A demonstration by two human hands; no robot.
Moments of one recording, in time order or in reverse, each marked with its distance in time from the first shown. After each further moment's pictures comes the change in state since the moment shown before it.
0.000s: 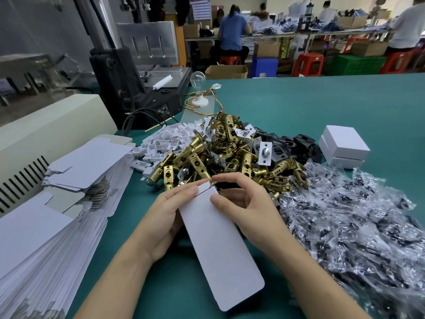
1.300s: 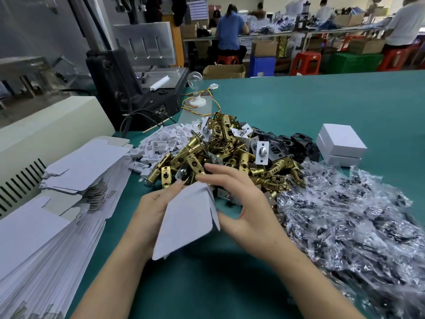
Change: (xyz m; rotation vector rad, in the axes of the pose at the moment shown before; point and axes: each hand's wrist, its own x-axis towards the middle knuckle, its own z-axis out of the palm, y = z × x) left_hand 0.003 0.002 -0.010 0.173 0.246 0.068; right_hand -0.003 -0.010 0.001 -0.386 -0.014 -0.446
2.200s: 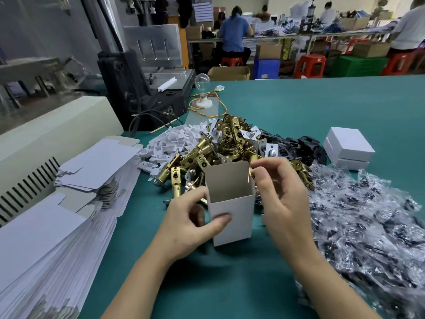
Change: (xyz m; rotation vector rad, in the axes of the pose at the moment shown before) left_hand -0.005 -0.024 0.006 0.448 -0.239 0.565; right_hand -0.001 -0.004 -0.009 0.086 0.438 0.102
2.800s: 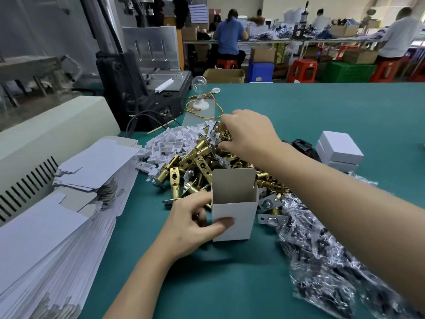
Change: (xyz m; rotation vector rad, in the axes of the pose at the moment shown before) left_hand 0.001 -0.002 0.003 0.025 -0.050 0.056; right_hand 0.138 -0.022 0.039 -1.193 -0.536 -0.226
